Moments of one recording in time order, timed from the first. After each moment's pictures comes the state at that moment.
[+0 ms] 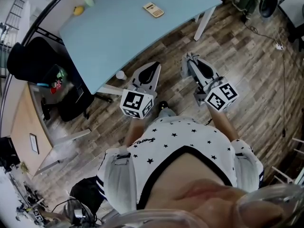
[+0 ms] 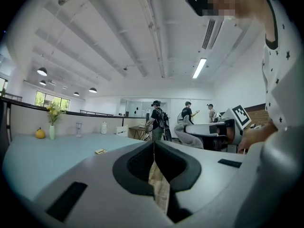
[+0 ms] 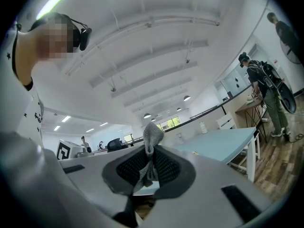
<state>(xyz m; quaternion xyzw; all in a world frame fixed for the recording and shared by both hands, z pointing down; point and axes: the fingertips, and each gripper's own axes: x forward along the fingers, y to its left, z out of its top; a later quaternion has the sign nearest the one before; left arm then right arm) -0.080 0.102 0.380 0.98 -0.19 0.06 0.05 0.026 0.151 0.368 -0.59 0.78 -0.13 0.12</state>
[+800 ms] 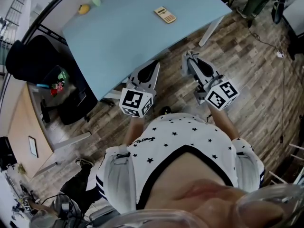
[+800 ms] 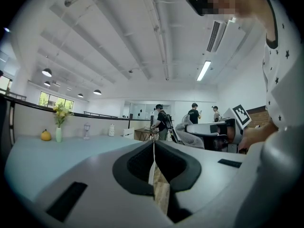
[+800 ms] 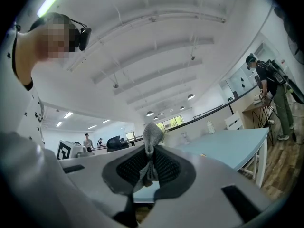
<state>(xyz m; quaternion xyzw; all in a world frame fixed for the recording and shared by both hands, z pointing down) -0.118 0.024 0.382 0.98 -0.20 0.04 0.06 -0.009 0.072 0.366 -0.58 0.80 -0.12 0.11</state>
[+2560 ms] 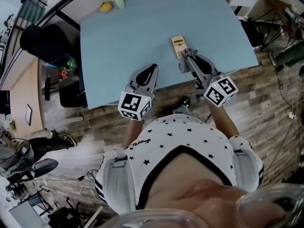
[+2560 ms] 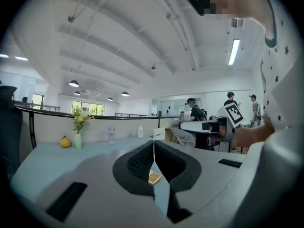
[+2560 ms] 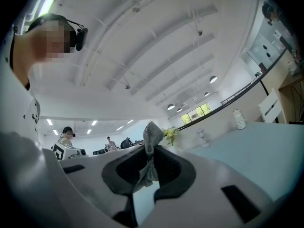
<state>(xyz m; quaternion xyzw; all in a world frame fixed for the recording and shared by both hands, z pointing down) -0.015 -0.151 0.385 0.92 -0.39 0.07 0.06 0.110 -0.169 0.372 -0.41 0.89 -0.16 0.12</state>
